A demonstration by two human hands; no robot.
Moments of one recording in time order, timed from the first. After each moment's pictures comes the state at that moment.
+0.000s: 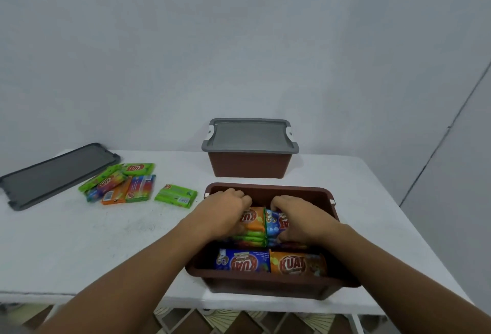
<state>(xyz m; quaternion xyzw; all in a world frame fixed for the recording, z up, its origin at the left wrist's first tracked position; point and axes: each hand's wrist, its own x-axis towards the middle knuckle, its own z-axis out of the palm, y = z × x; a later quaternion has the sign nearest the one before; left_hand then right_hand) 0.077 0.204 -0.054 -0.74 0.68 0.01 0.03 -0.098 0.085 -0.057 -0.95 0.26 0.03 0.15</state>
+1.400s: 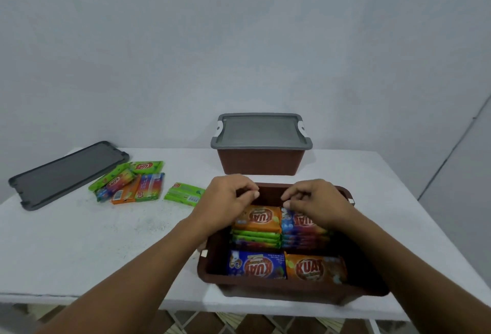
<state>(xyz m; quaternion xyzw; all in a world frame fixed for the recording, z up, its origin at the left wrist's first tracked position) 0.106 0.209 -0.067 -0.70 0.60 0.03 -0.38 -0.093 0.084 -0.037 -0.85 0.34 -0.13 0.38</state>
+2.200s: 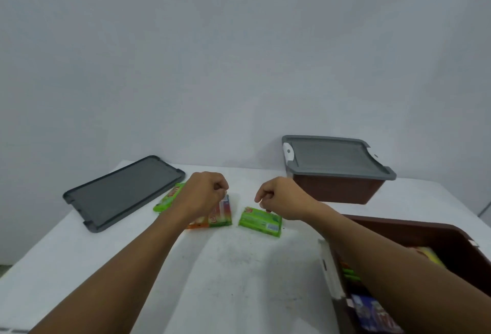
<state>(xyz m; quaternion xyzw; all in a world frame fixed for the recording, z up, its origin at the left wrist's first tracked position) 0.372 0.306 -0.058 -0.80 0.49 0.08 -0.33 0.187 0.165 -0.038 -0.92 0.27 -0.07 0.29</state>
